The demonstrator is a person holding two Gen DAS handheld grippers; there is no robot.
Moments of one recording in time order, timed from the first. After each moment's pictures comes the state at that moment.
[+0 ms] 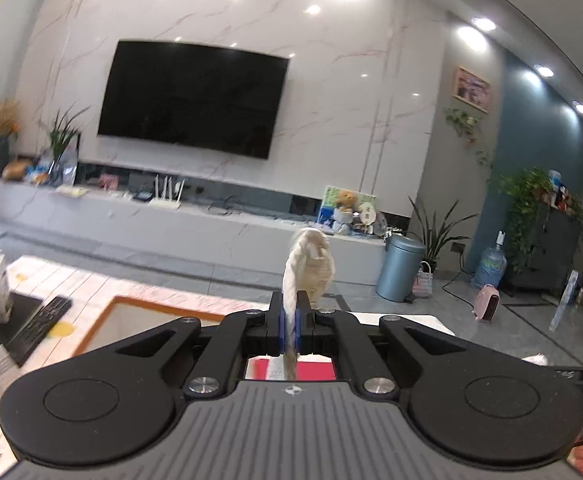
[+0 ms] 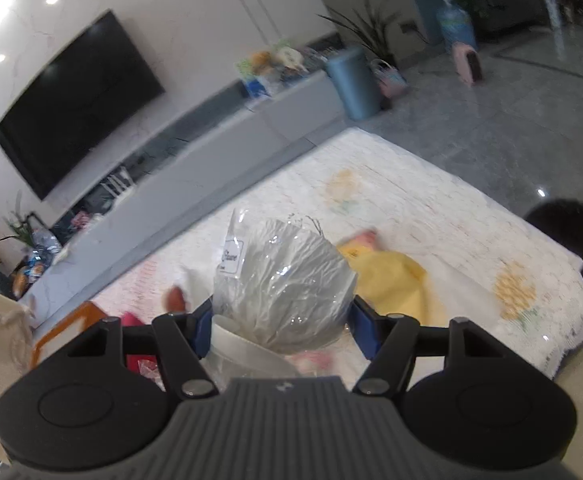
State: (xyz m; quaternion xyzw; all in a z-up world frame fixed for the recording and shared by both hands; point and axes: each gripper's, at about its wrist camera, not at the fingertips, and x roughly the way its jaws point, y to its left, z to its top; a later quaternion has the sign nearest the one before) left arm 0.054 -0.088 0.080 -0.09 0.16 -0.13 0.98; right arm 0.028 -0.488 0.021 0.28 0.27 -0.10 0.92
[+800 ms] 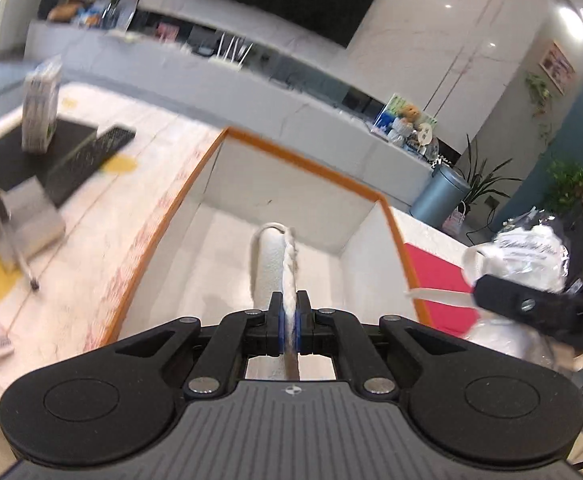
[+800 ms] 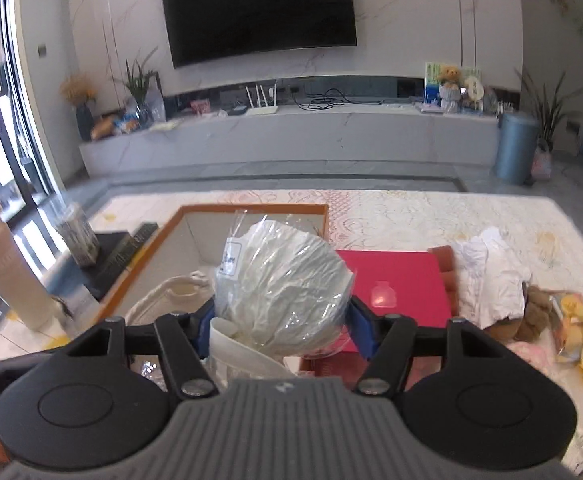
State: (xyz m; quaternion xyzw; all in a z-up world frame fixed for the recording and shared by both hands) left arm 0.110 0.045 -0.031 -0.19 0.34 -0.10 0.91; right arm 0.082 -0.183 0.051 0.02 0.31 0.05 0.95
